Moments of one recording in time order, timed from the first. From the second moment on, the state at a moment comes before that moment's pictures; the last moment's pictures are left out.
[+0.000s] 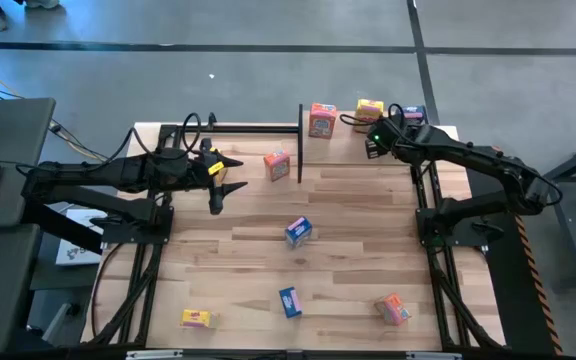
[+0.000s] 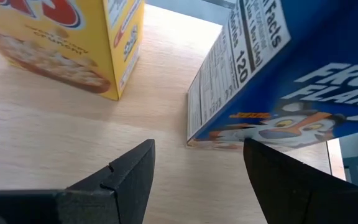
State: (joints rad) left arm 0.01 0.89 0.90 -0.35 -0.27 0.03; right arm -0.57 1.22 1.00 -0.94 0.64 0.66
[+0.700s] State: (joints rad) left arm 0.01 0.89 0.90 -0.35 -0.27 0.03; right arm -0.57 1.22 1.00 -0.92 0.64 0.62
